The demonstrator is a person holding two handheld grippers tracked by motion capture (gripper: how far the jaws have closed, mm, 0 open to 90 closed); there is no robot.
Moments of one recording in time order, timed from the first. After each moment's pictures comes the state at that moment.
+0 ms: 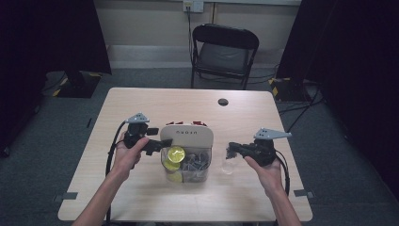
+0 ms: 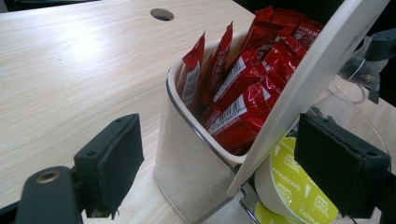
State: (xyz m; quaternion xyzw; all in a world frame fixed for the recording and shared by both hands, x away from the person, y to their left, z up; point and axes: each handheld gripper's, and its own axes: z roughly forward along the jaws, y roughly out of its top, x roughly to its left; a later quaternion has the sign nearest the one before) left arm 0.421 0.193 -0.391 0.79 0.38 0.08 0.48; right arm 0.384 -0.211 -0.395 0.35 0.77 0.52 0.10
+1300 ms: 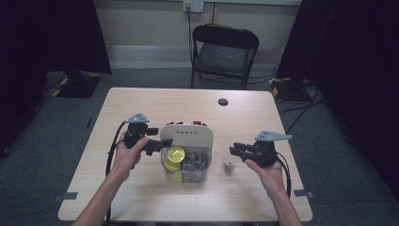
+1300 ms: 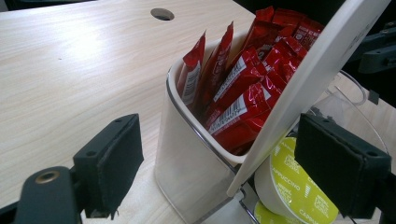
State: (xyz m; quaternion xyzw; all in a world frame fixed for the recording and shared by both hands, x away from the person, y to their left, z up) left arm 0.420 0.193 -0.391 0.79 0.38 0.08 0.48; right arm 0.383 -0.218 -0.405 0.37 0.77 0.51 0.11
